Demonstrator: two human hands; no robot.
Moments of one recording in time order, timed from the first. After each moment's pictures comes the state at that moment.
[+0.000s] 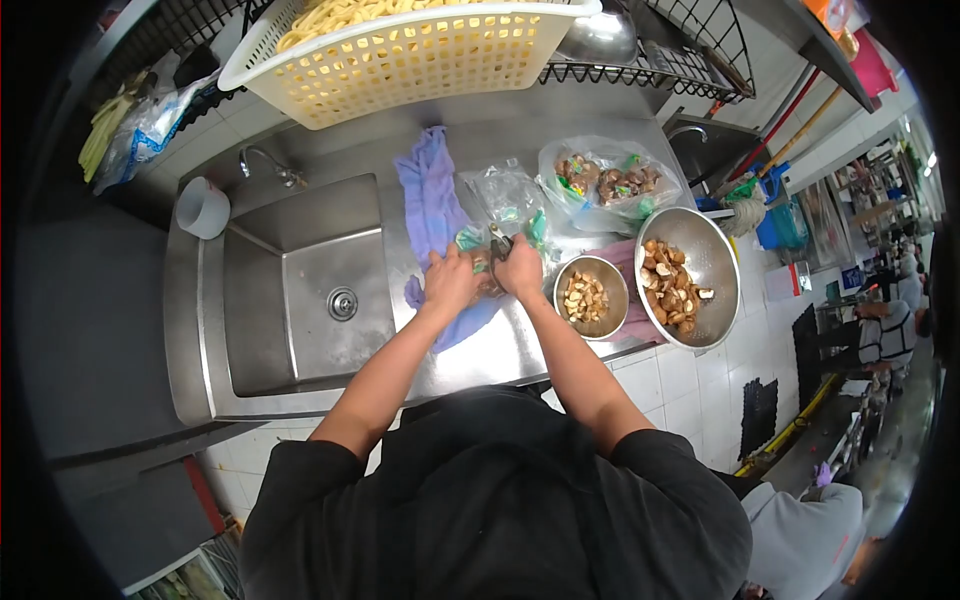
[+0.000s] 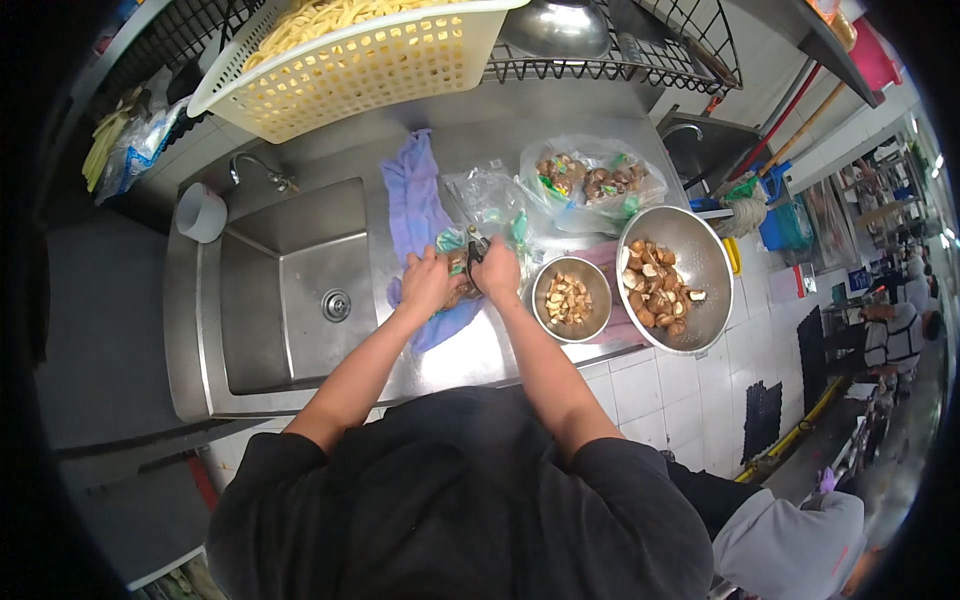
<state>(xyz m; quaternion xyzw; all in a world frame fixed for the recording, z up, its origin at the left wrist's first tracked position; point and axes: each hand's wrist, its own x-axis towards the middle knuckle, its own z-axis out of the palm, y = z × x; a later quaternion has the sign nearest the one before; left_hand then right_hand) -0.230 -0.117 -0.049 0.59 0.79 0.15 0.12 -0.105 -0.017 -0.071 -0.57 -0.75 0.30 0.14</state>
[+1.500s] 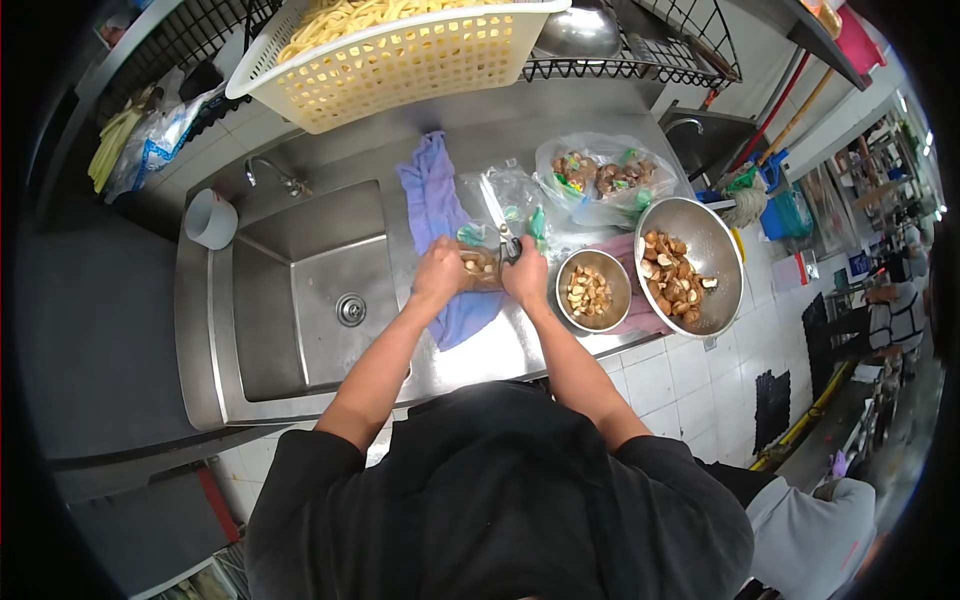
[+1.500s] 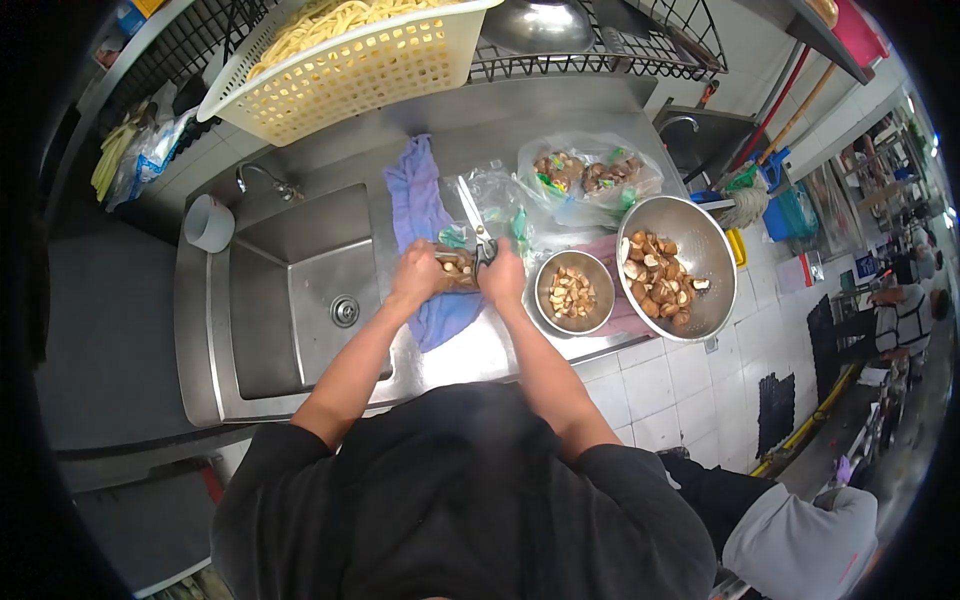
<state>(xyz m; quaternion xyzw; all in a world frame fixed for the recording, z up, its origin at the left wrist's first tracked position) -0.262 -0.115 -0.069 0.62 0.76 0.20 0.05 -0.091 -0.045 -0.051 -0.60 -0.72 0.30 0.20</state>
